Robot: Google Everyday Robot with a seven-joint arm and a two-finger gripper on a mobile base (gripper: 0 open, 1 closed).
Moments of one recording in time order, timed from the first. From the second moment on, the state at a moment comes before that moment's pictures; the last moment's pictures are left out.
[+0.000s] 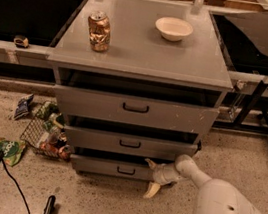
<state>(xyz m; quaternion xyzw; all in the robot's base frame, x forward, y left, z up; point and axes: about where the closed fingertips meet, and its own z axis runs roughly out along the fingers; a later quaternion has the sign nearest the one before) 0.641 -0.123 0.203 -0.70 0.63 0.18 0.30</state>
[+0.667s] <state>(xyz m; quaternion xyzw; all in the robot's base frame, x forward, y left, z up) 0.637 -0.111 0.183 -0.70 0.63 0.19 0.28</state>
